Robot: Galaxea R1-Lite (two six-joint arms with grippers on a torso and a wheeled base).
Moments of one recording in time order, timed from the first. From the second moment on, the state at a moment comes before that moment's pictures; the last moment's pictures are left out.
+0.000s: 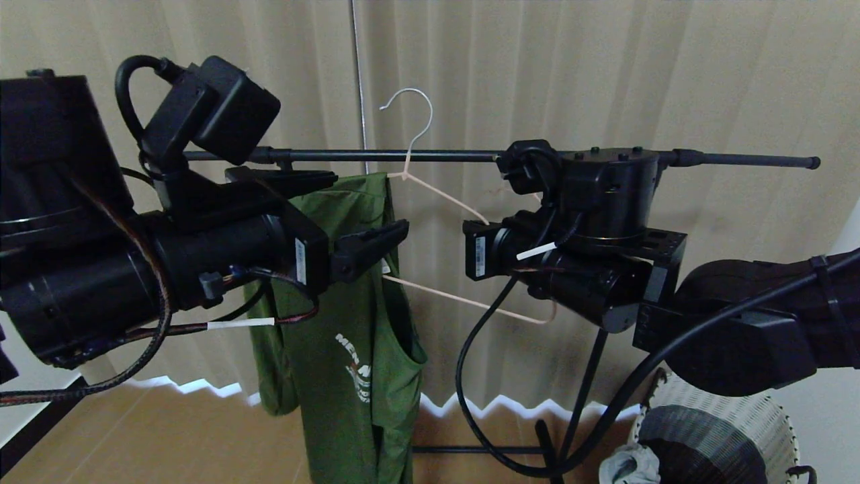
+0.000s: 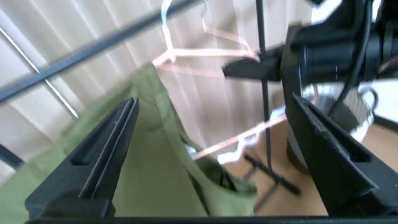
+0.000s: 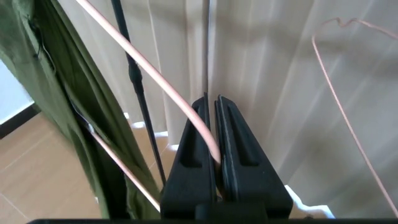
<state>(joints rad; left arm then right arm) -0.59 1.44 -0.88 -0.51 -0.12 0.25 0.73 1.88 -1.17 -0.52 -0.29 0.16</state>
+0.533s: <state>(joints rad) -0.37 1.37 -0.79 -0.52 -0.26 0.56 0.70 1.76 -1.01 -0.57 -0.28 0.10</state>
